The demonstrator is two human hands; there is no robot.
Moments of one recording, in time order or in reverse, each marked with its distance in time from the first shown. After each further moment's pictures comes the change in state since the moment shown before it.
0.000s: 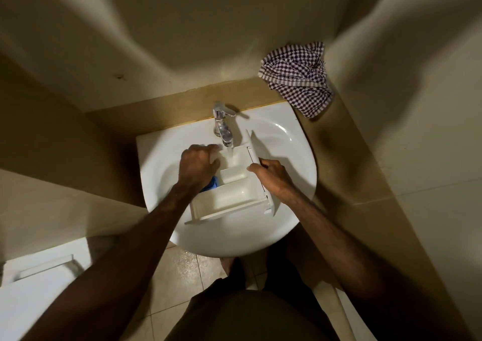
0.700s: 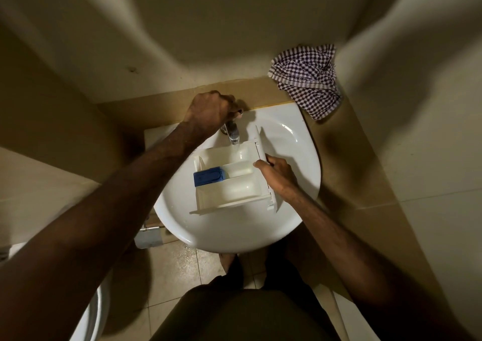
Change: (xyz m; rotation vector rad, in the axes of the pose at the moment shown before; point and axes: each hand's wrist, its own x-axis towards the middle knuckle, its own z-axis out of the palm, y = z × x) left_hand 0.096 0.025 -0.076 0.362 0.034 0.383; right_hand -0.001 -0.005 -0.002 -0.022 0.040 0.010
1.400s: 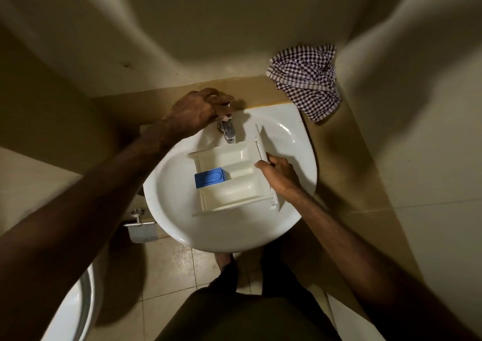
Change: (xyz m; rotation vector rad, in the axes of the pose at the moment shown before) left_hand -0.013 -0.031 0.002 -0.024 0.013 0.337; right_hand 0.001 0.006 -0.018 -0.029 -0.019 -0.041
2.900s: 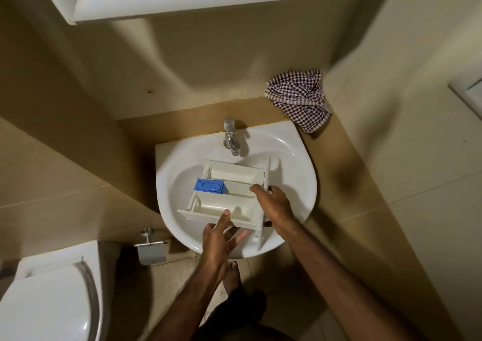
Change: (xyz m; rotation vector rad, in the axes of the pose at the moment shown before) left_hand -0.132 0.263 0.025 -2.144 0.551 -1.518; right_hand -0.072 0.002 0.036 0.322 0.038 0.198
